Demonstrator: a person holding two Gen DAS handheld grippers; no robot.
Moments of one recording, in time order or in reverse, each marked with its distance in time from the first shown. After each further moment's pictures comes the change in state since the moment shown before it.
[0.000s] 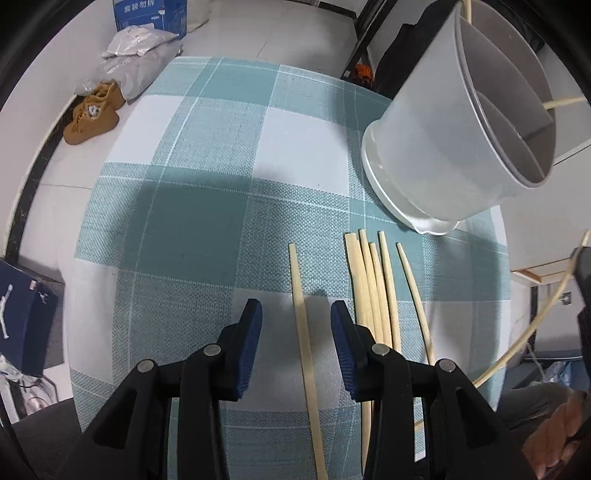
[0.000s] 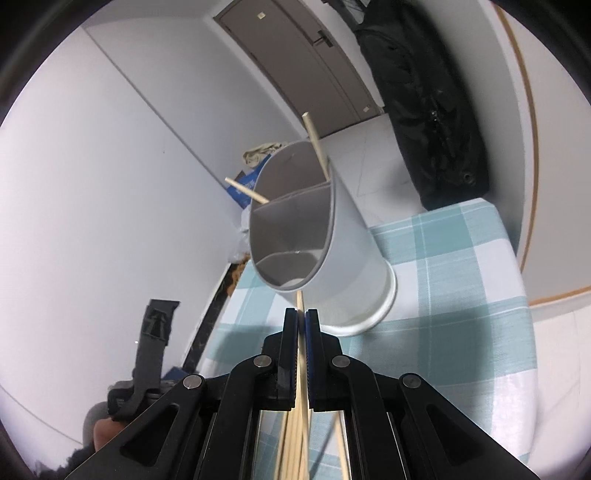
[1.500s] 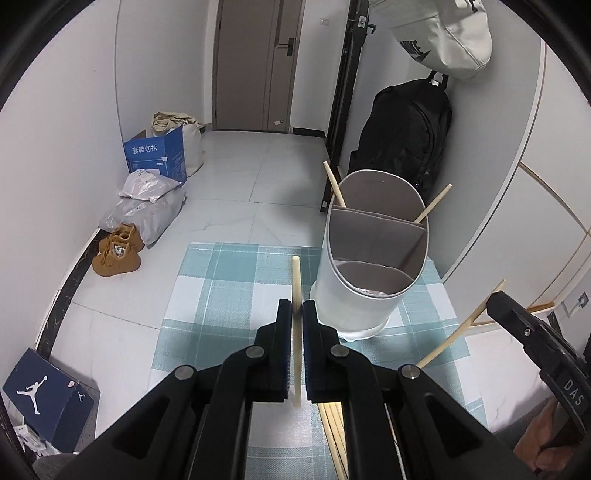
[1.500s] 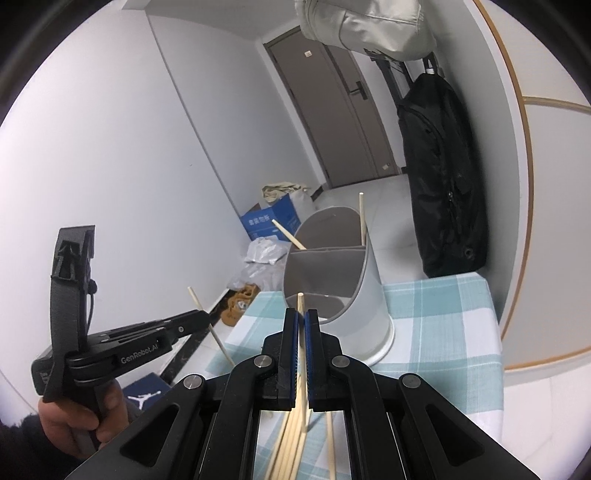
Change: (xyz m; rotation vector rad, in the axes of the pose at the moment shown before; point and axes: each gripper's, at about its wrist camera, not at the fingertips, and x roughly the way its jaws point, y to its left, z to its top) left arm -0.120 -0.044 -0.020 0.162 -0.542 0.033; right arm -0.030 0.038 -0.006 -0.213 -0.180 -0.036
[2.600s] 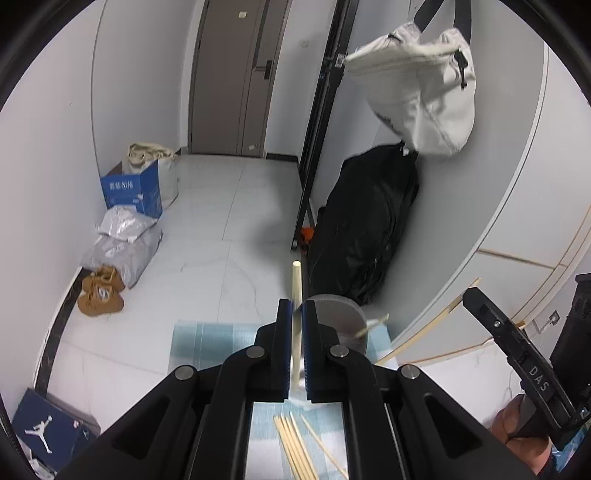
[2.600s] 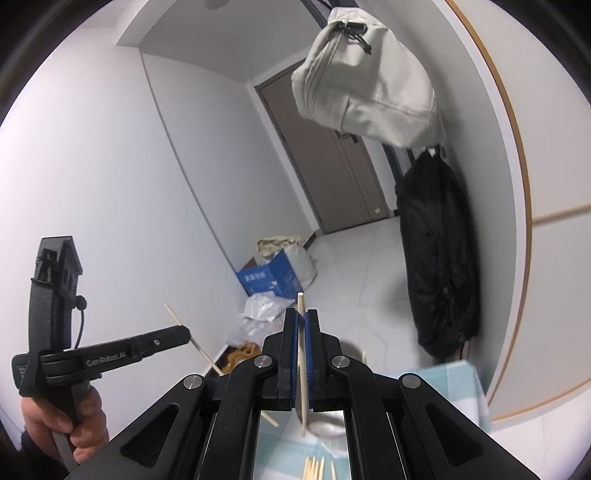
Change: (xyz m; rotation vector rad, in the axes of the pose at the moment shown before) left arm -0.061 -0.016 0.119 0.006 -0.064 -0.109; right arm -0.027 0.010 0.126 0.034 -0.160 -0.017
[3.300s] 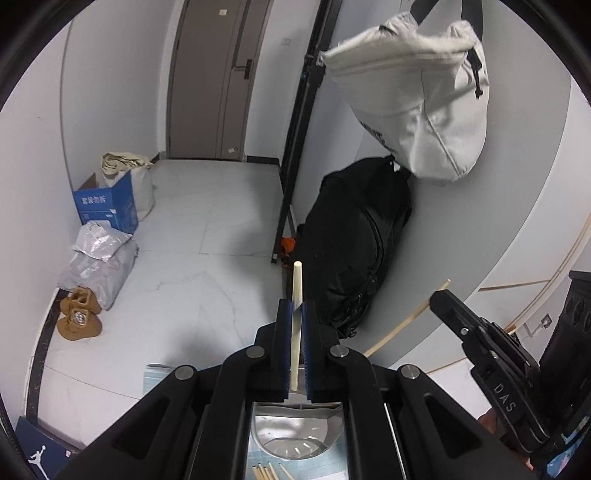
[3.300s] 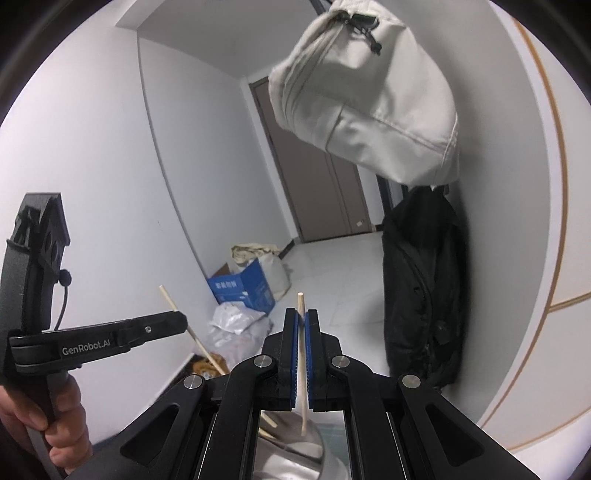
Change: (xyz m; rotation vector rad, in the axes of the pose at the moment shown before) left arm 0.062 -0.018 0.049 0.015 0.021 -0.062; right arm 0.060 -0.019 0.052 -0.088 0.001 -0.099
